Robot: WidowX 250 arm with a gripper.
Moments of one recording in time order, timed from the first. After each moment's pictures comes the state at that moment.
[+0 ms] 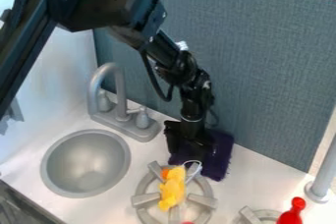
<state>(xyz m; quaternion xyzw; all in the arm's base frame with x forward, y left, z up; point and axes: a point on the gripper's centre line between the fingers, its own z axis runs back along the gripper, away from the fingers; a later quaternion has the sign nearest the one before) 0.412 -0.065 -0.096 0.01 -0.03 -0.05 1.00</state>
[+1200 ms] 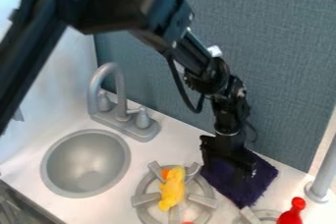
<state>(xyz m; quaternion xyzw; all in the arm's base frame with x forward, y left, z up) 0.392 -0.132 -0.078 -0.06 -0.03 -0.14 0.99</state>
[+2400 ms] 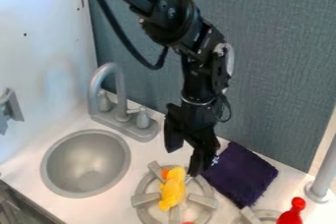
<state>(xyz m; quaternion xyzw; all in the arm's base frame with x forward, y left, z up) 0.307 -0.087 0.014 0.00 0.02 -0.25 0.97</state>
